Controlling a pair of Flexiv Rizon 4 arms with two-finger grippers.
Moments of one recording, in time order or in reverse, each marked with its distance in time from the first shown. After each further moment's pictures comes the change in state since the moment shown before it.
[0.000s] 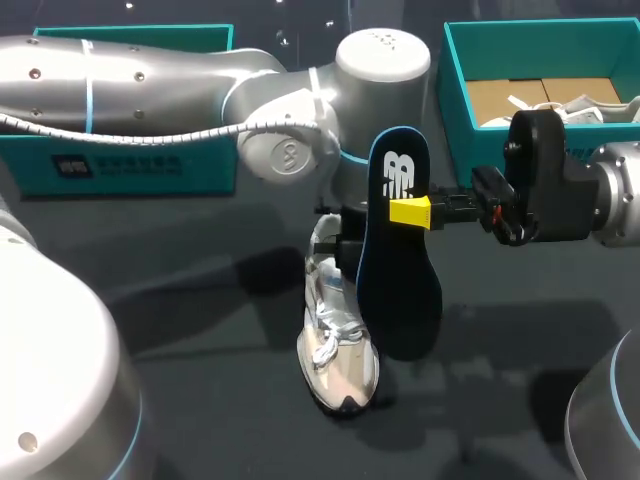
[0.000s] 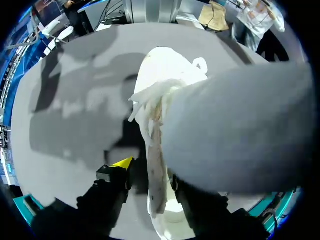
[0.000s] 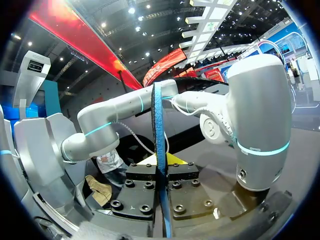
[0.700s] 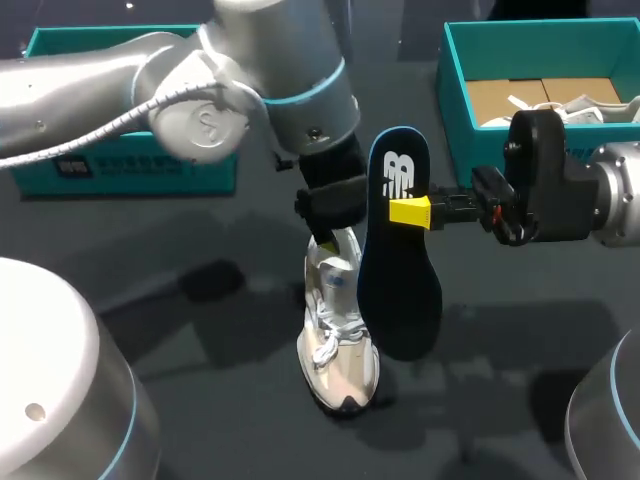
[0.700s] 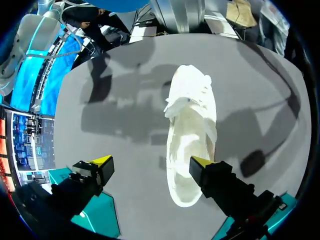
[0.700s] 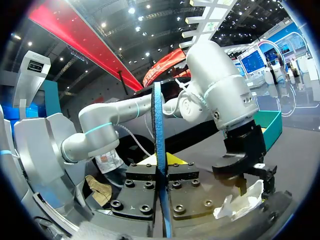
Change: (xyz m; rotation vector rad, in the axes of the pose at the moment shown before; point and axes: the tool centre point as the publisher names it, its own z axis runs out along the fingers) left arm 0.000 0.009 -0.111 -0.054 -0.381 -0.065; right arm 0.000 0.000 0.000 0.000 0.000 0.000
